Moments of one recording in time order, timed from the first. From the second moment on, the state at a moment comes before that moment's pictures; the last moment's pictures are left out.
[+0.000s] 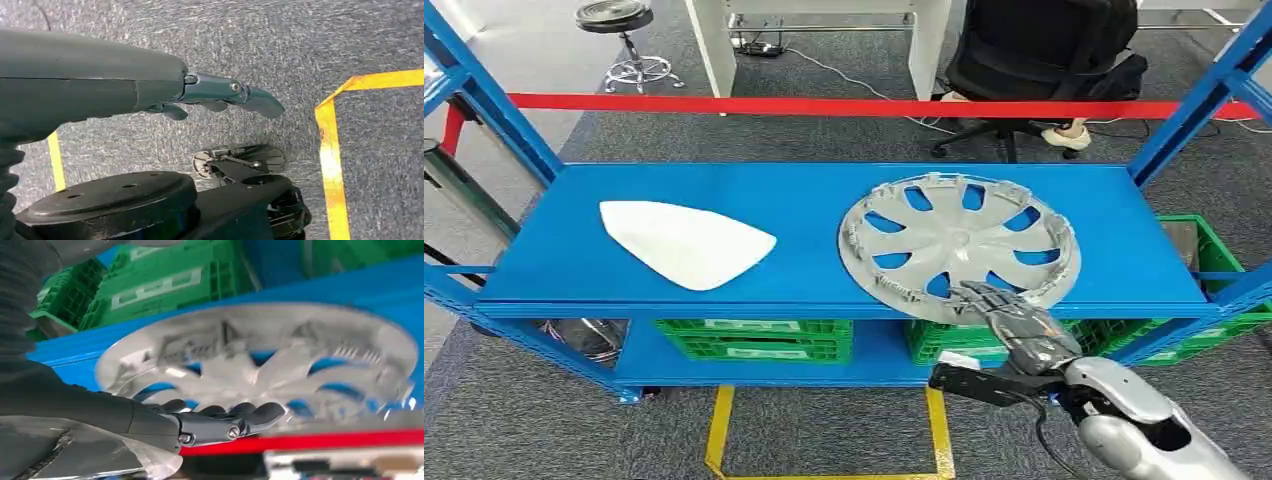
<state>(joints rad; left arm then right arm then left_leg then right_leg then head) 0.06 -0.21 0.59 -0.51 -0.74 -0.12 -0.22 0.07 -0.45 0.33 -1.86 0.82 0.08 0.12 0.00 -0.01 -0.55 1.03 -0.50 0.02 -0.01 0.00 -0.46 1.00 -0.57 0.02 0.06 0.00</state>
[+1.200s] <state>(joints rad) 0.09 -0.20 0.49 -0.56 -0.70 -0.18 -0.17 -0.16 -0.53 0.53 -1.68 0.92 0.17 0.26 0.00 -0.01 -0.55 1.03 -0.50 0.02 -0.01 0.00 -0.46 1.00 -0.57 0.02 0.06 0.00</state>
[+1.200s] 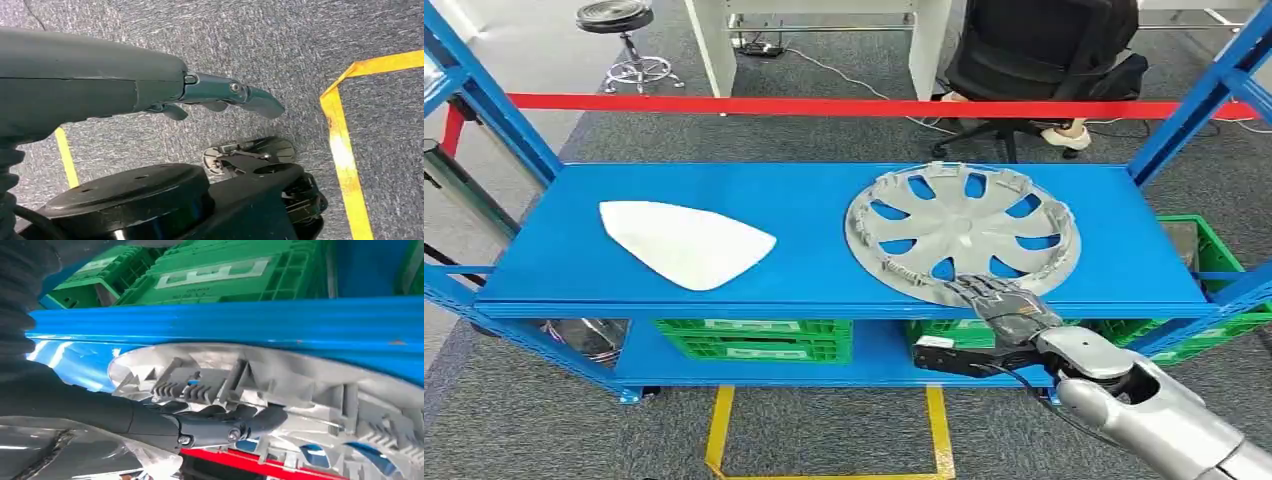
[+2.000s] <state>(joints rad) 0.12 -0.21 0.49 -0.60 -0.71 -0.19 -0.16 -0.12 -0.50 0.50 -1.73 0.93 0.14 0.30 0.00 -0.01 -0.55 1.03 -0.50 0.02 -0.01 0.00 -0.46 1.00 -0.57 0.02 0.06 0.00</state>
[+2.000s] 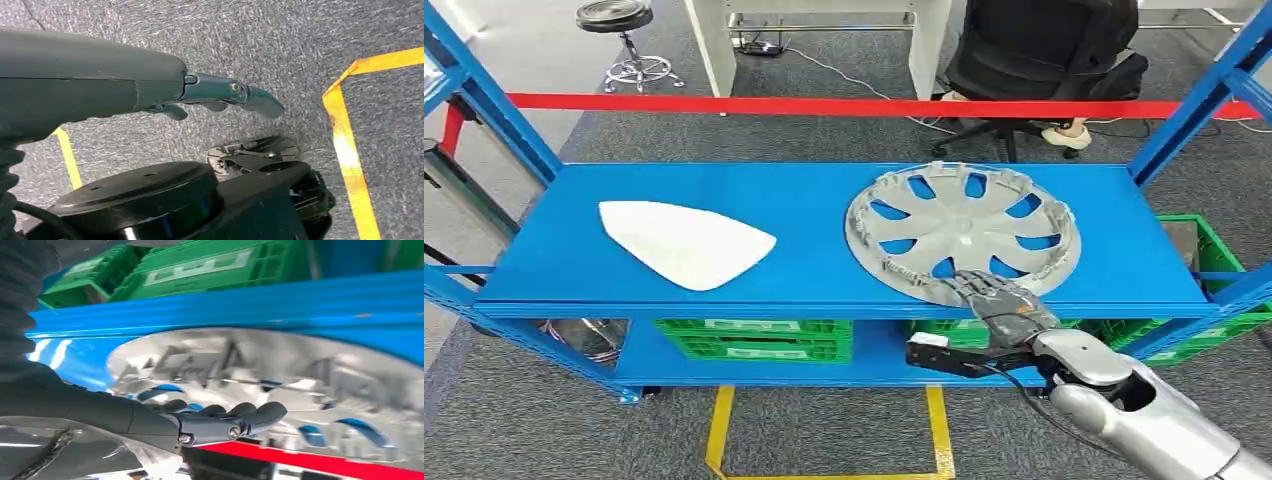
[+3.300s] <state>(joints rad) 0.14 -0.22 0.49 -0.68 -0.78 -0.23 -0.12 -0.22 -0.42 0.36 -1.53 0.85 0.23 0.32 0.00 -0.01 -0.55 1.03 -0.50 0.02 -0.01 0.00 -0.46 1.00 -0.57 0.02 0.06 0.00</state>
